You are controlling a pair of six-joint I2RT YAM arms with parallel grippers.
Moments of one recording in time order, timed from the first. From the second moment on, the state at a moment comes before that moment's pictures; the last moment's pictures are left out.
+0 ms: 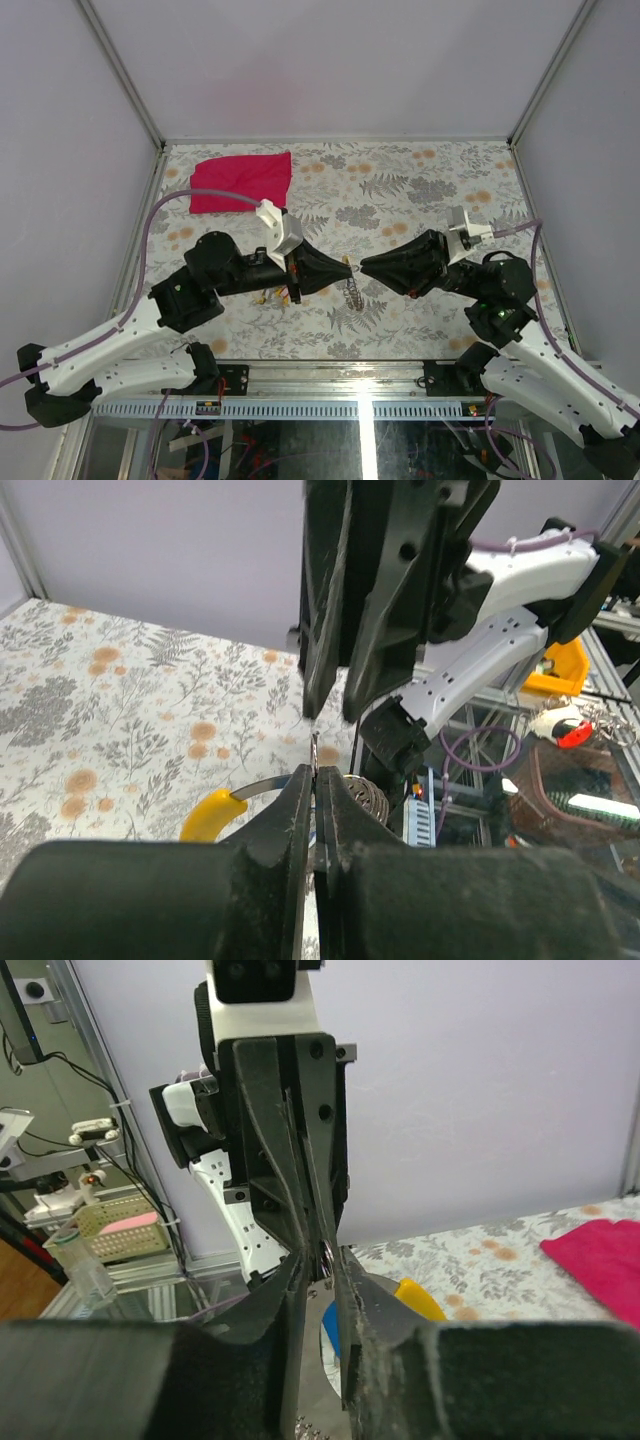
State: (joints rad) left arm -1.05 0.89 0.98 0.01 0.35 -0.19; right arm 0.73 0.67 0.62 0.56 -0.65 0.54
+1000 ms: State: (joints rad) left arm -1.18 1.26 1.61 -0.96 0.19 0.27; right arm 0.73 0.64 0.78 -0.07 -0.81 -0.05
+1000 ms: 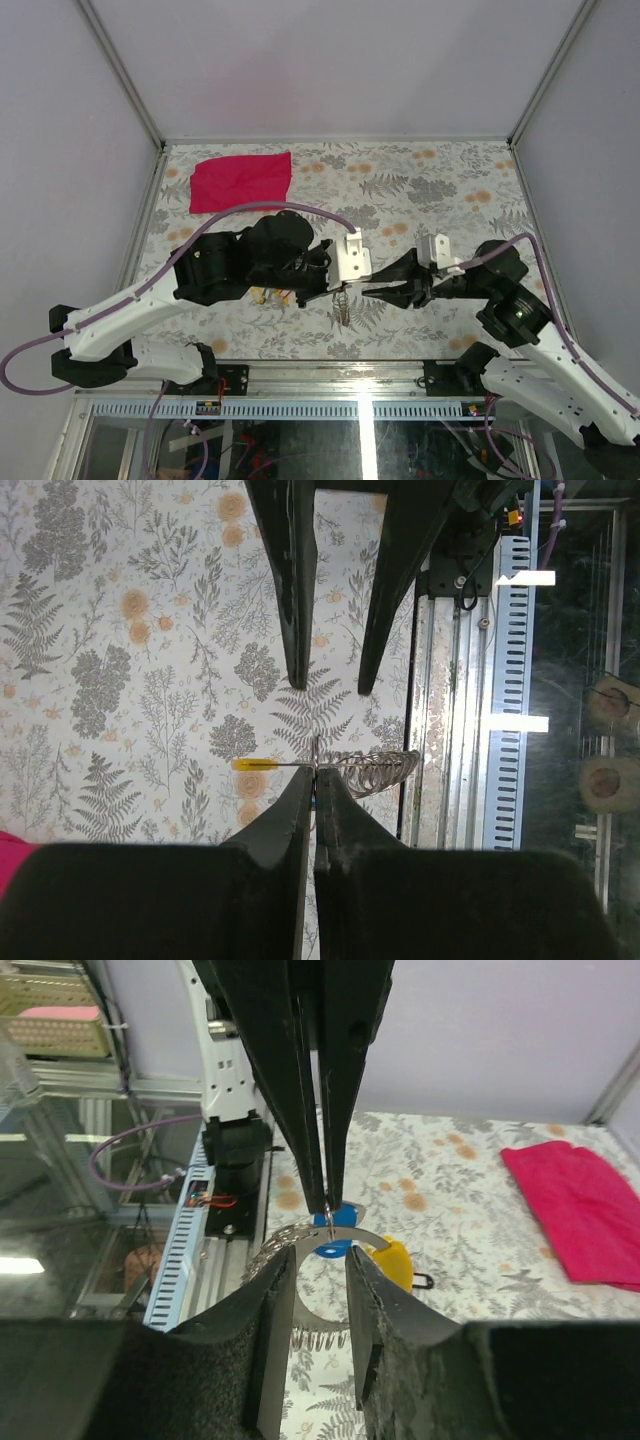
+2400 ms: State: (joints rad) left arm -1.24 1.28 1.63 -1.00 0.09 0.28; right arm 0.73 0.83 0.78 0.09 -0.95 0.04
